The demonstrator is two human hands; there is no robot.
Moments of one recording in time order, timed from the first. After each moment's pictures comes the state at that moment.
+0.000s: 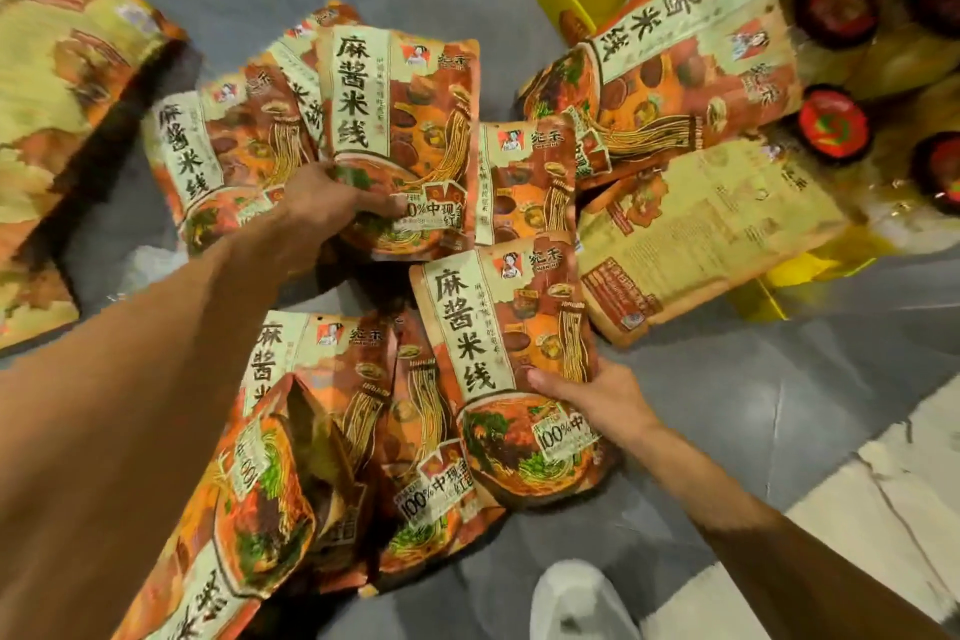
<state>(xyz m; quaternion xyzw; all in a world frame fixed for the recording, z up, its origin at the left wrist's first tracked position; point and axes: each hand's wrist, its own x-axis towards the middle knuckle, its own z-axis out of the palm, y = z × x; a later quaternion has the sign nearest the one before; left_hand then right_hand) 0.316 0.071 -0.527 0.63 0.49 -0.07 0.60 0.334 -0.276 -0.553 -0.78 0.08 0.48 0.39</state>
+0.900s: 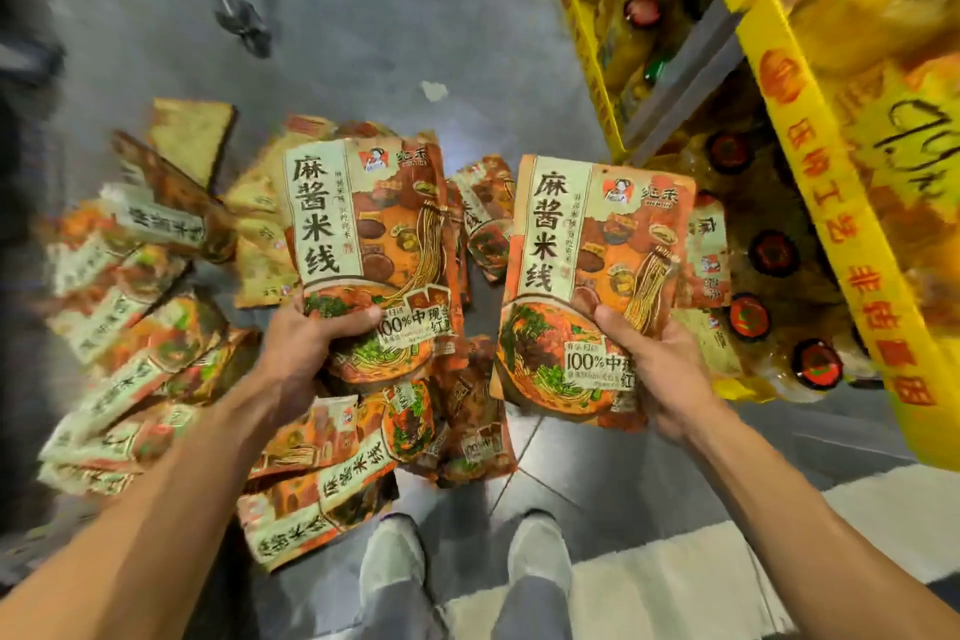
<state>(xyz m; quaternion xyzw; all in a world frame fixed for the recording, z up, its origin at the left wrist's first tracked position) 0.115 0.056 -0.221 0.43 0.57 0.10 0.70 0.361 -0.180 -0.220 -0.70 0.04 0.43 0.57</state>
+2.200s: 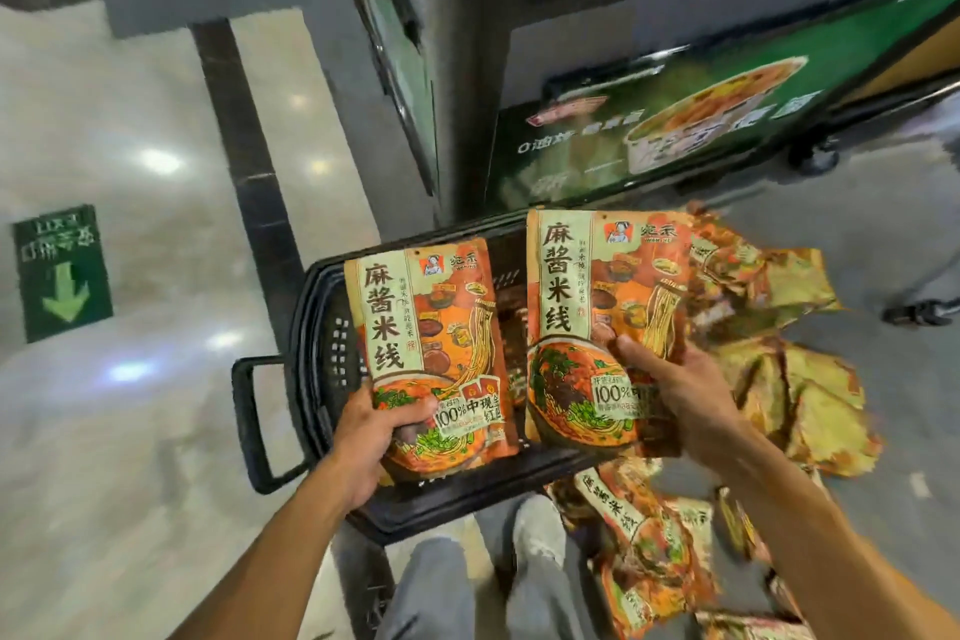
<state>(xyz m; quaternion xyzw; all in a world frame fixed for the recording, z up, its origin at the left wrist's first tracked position) -0.404 -0.204 -0.112 -0.13 0.66 0.52 0.53 -0.192 0.036 -0.047 -0.59 -0.47 0.65 0.07</state>
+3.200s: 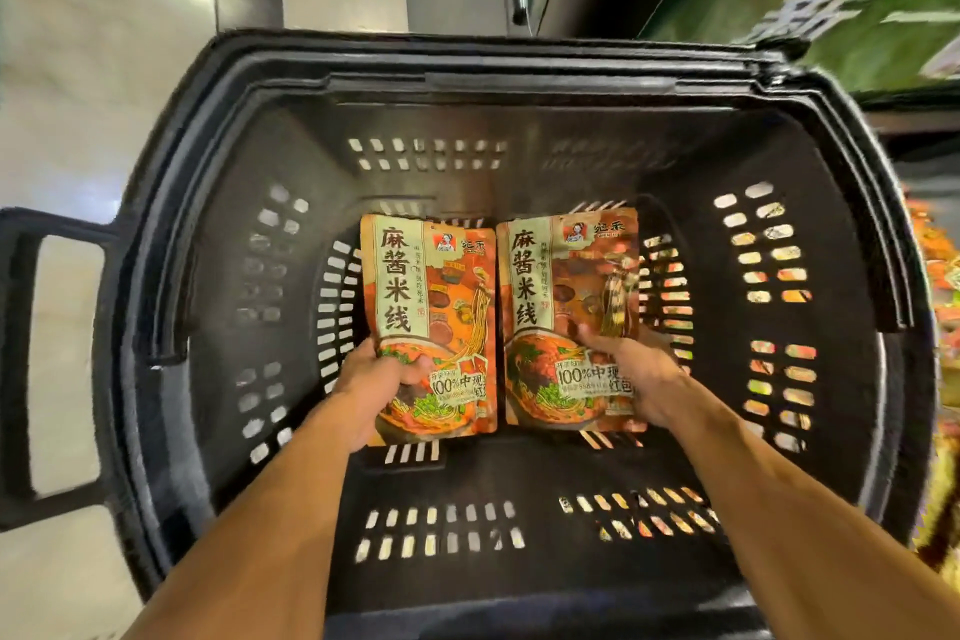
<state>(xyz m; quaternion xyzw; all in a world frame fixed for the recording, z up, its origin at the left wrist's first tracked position) -0.405 -0.191 -0.393 -0.27 0.72 0.40 0.51 -0.253 0.064 -0.418 -0.63 -0.44 0.60 -0.22</state>
